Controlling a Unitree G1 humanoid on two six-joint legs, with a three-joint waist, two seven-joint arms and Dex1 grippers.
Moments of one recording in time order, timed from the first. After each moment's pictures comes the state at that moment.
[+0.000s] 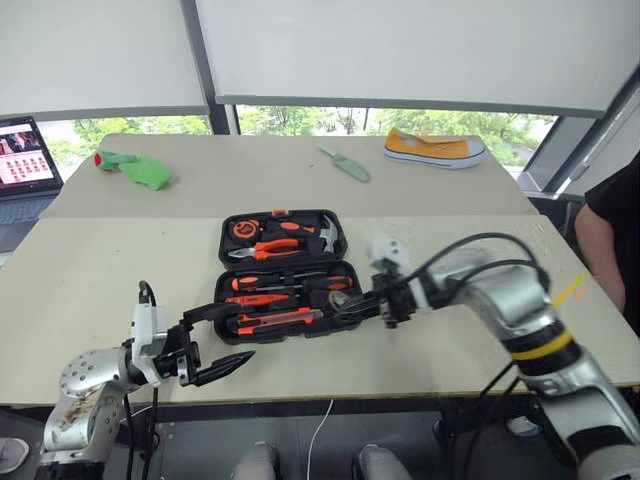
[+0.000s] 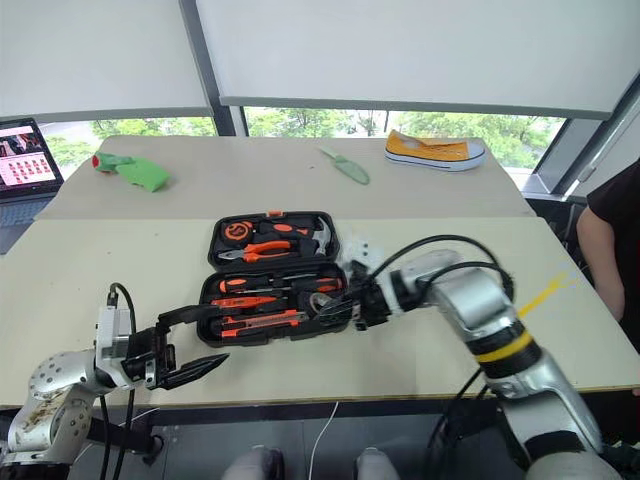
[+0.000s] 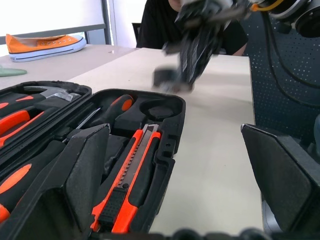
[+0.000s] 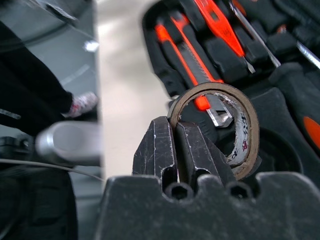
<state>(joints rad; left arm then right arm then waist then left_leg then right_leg) 0.04 0.59 0.23 -0.09 -0.59 -0.02 -1.30 -0.77 -0.59 0.41 -0.04 0.37 0.90 1.14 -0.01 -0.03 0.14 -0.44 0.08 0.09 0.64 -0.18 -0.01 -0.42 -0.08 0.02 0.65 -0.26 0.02</state>
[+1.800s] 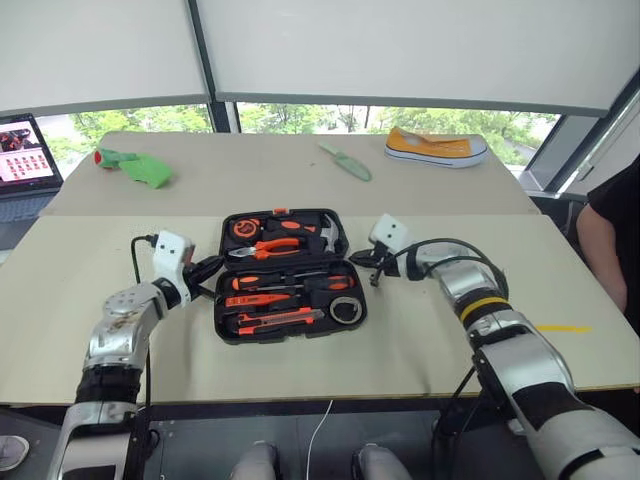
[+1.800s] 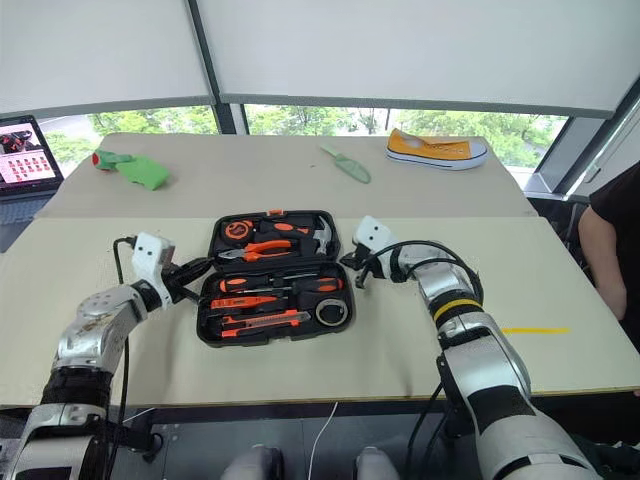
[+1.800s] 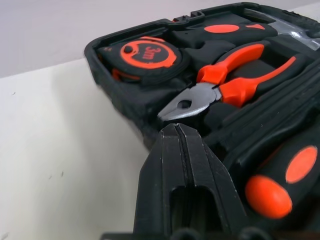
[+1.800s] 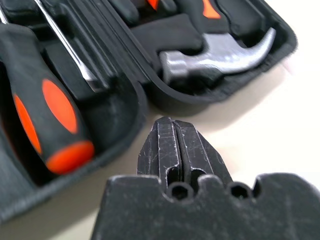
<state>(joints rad) -0.51 0.56 0.12 0.42 -0.30 0.25 -0.74 -1.05 -0.34 0.24 1.11 -0.04 -0.20 0.94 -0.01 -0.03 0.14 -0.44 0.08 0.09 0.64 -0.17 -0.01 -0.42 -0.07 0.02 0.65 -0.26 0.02</state>
